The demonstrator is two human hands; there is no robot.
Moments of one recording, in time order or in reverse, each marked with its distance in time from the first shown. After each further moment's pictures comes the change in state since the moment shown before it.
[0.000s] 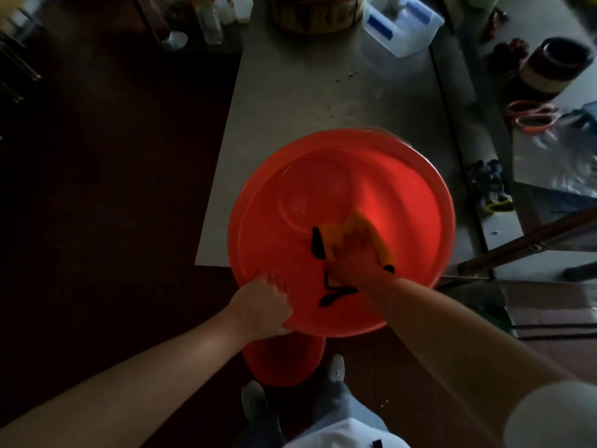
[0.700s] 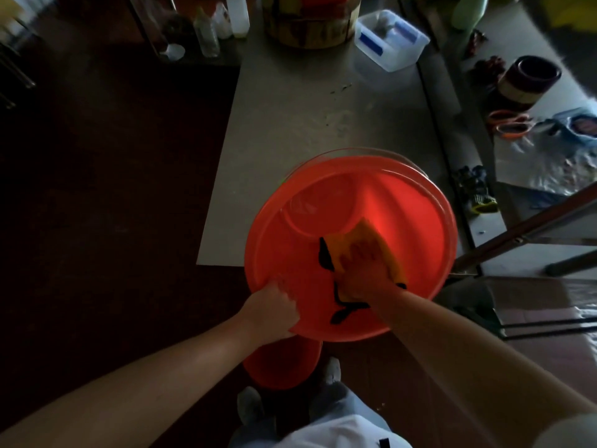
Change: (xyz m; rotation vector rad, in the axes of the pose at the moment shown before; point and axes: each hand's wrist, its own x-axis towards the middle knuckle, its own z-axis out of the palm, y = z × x) left_hand -0.012 0.024 -0.007 0.137 -0.173 0.076; right_hand -0.061 -0.058 0.003 -0.836 -0.182 0.662
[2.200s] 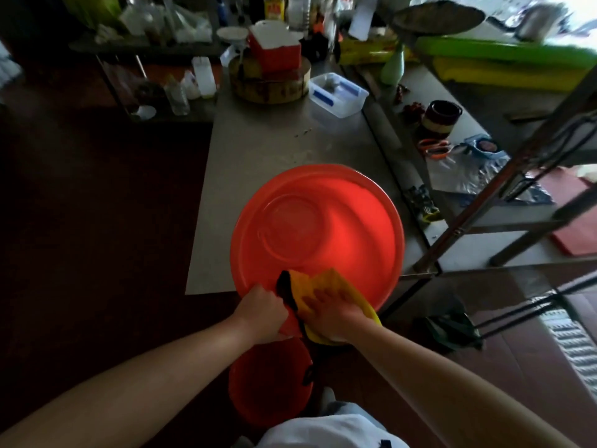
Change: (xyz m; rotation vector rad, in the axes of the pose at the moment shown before) left_hand -0.024 -0.002 -0.017 -0.153 0.026 -0.046; right_hand -0.111 -0.067 -0.053 0.209 -0.232 -0.001
